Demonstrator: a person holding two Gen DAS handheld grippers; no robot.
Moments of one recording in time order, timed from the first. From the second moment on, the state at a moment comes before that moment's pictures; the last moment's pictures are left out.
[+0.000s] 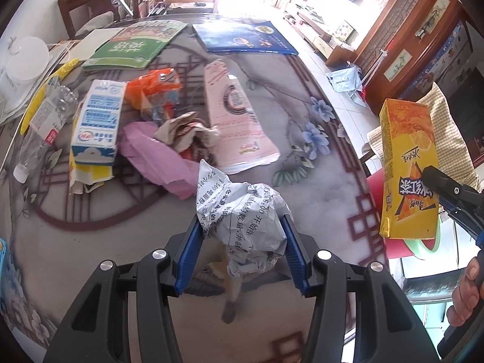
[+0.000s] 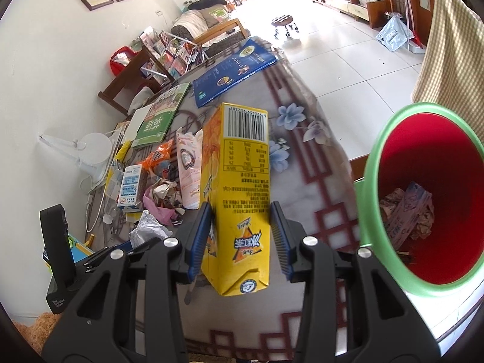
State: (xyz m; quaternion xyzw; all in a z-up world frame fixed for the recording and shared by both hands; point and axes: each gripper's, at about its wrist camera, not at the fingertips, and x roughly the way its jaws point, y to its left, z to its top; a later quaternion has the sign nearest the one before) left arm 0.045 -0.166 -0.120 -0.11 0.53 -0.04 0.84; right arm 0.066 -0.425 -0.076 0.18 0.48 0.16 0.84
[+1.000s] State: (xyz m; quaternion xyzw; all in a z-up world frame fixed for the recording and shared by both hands) left arm 0.126 -0.406 -0.061 -0.05 0.49 -0.28 0.83; right arm 0.024 -0.624 -0.070 0.27 0.42 -0.04 0.86
